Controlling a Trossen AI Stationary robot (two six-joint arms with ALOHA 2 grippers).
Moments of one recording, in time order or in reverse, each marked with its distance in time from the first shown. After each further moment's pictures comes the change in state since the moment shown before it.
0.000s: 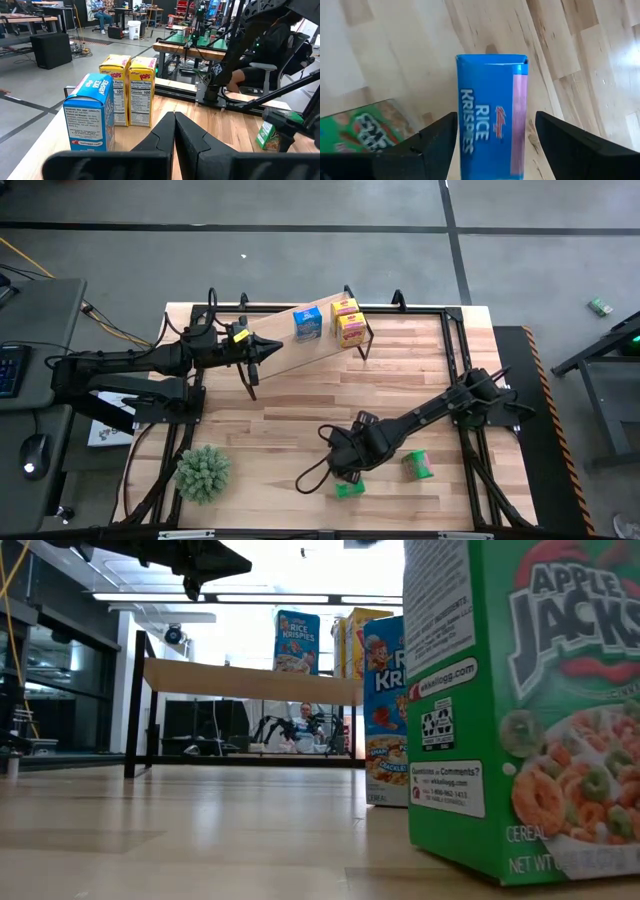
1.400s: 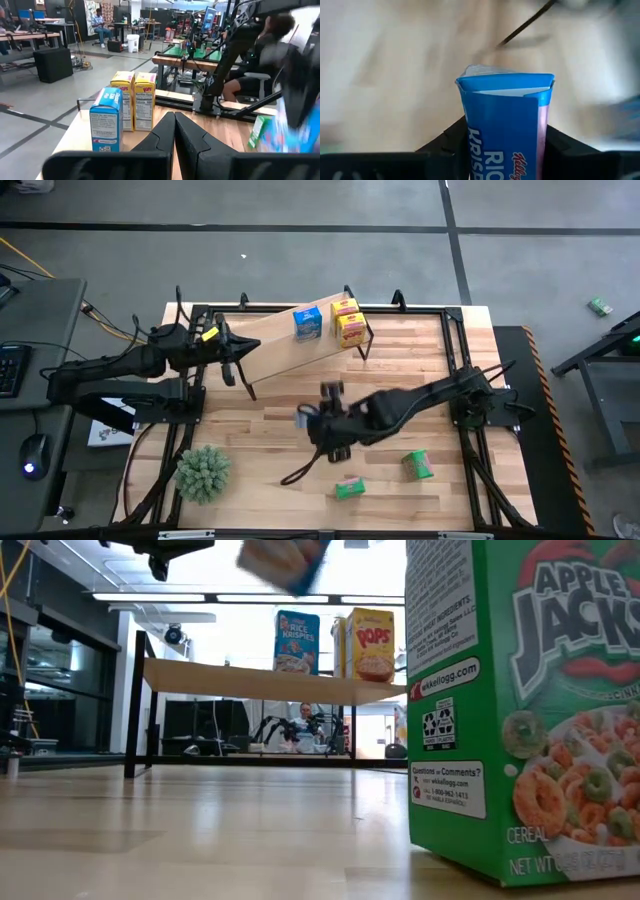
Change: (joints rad) left arm 0.000 -0.254 0.000 -0.189 0.005 0.026; right arm -0.075 0.032 0.497 -0.073 0.246 -0.801
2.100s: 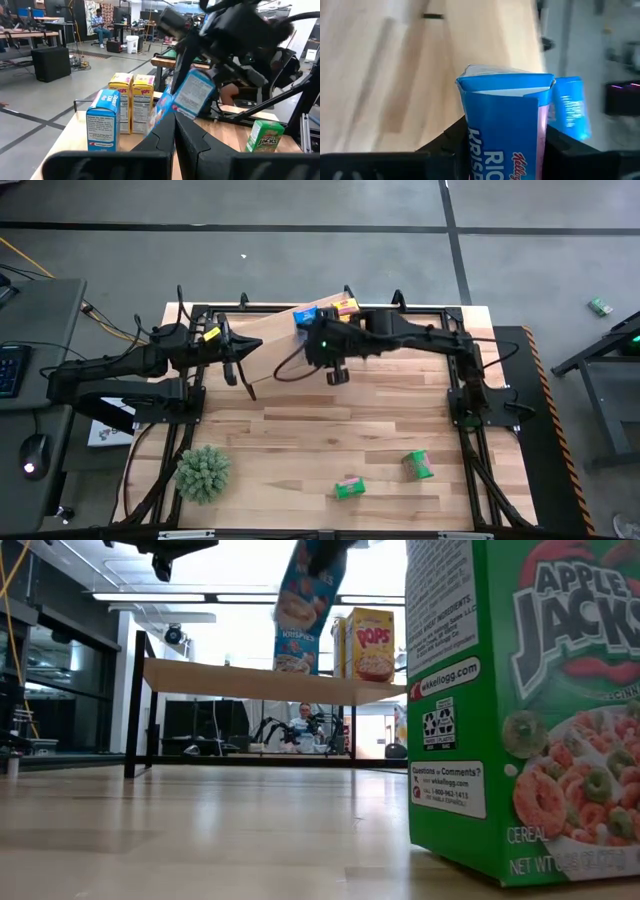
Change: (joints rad) left arm -0.001 0.021 0.000 0.035 0.002 -0.025; right arm -0.403 -0.019 0.110 -0.065 -0.180 -0.436
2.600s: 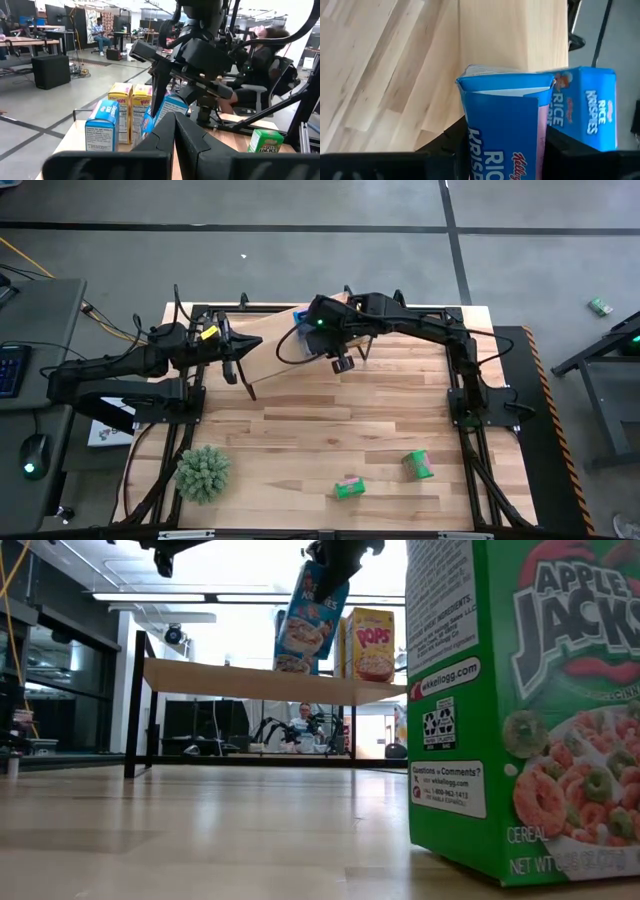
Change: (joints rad) left arm 0.000 0.006 0.000 0.050 0.000 0.000; right arm -0.122 0.034 0.000 -0.029 -0.186 -0.178
